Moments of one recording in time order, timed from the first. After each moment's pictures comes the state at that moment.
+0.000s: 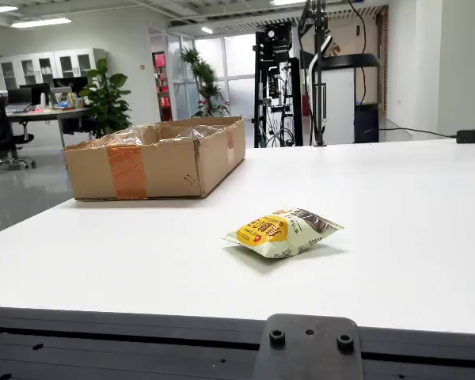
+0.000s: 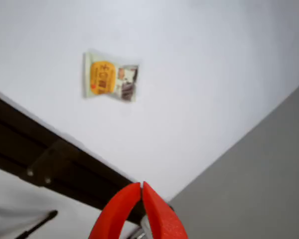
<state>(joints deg) -65.7 25.2 58.8 7.6 71.4 -26.5</state>
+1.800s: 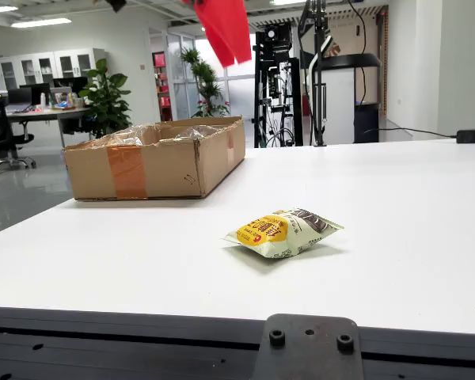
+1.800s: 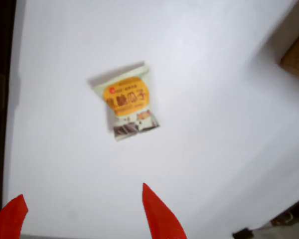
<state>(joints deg) -66.1 37.7 59.7 11.4 69.5 -92.1</state>
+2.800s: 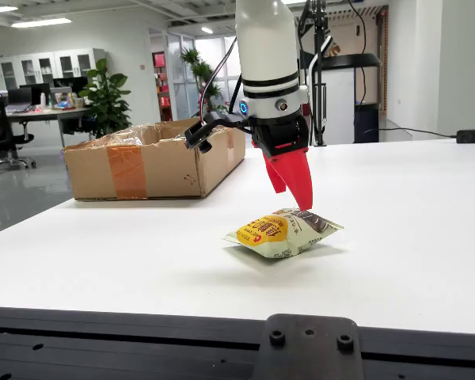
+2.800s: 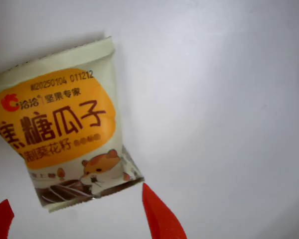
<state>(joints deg) -62.2 73.7 26.4 13.4 72.6 -90.2</state>
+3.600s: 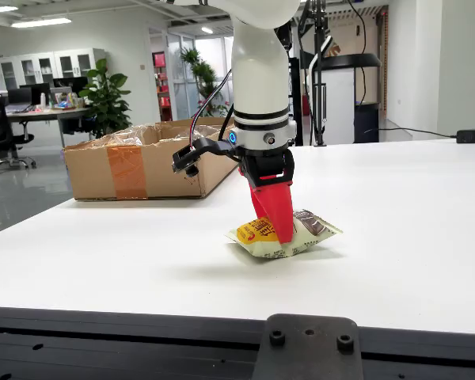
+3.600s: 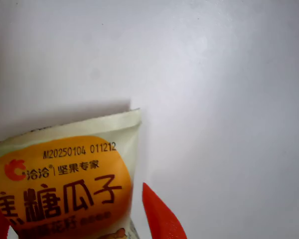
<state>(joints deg) -61.9 76.7 28.6 13.7 72.7 -90.0</state>
